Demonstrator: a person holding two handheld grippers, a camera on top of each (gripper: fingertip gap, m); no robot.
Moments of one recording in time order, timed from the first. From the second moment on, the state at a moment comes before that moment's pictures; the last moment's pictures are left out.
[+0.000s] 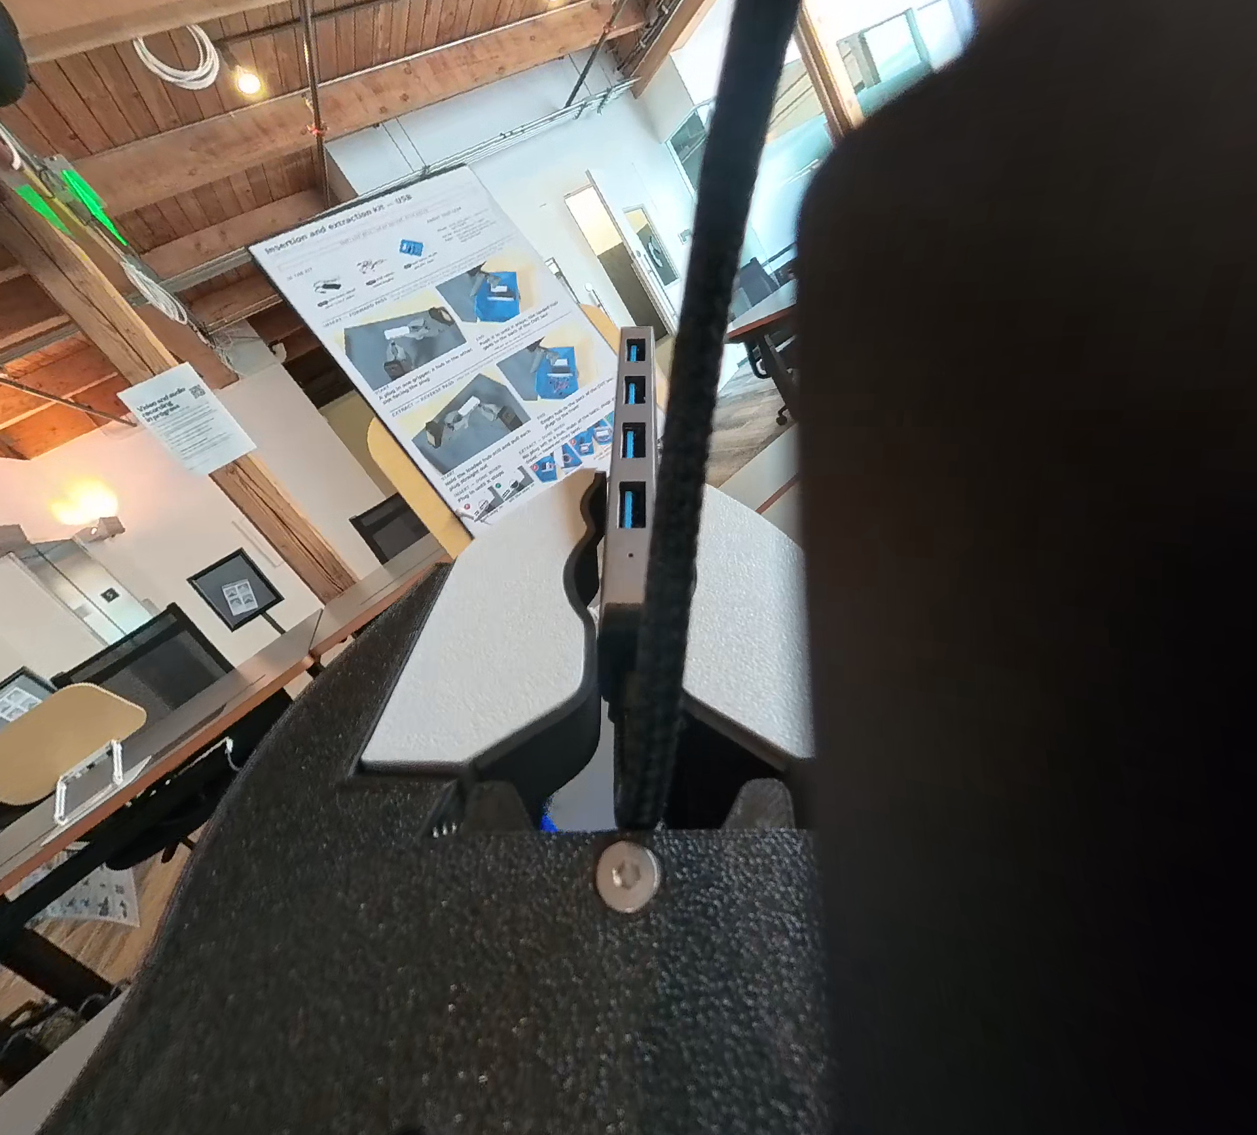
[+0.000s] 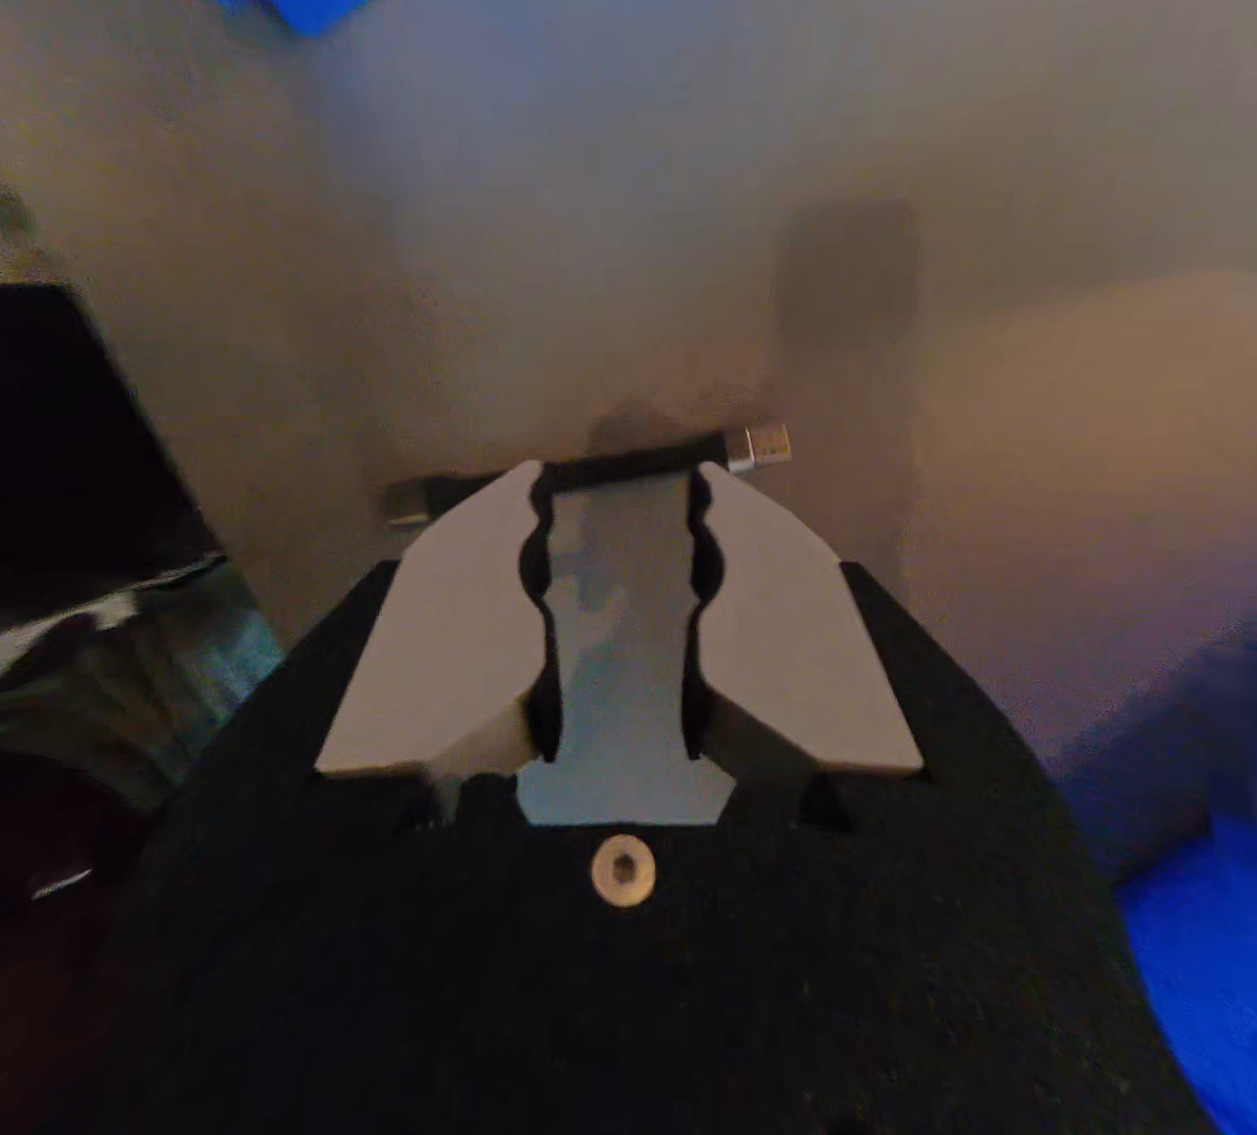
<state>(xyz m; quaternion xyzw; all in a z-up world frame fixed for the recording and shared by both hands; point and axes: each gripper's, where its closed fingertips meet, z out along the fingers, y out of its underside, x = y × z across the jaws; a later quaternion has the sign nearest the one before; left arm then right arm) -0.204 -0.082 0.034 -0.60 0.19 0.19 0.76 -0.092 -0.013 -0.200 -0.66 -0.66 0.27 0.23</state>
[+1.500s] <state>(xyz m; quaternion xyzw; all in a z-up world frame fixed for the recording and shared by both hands) -0.208 -0.090 0.039 -0.59 0.19 0.20 0.76 -0.131 -0.028 -0.237 -0.51 -0.81 0.19 0.24</state>
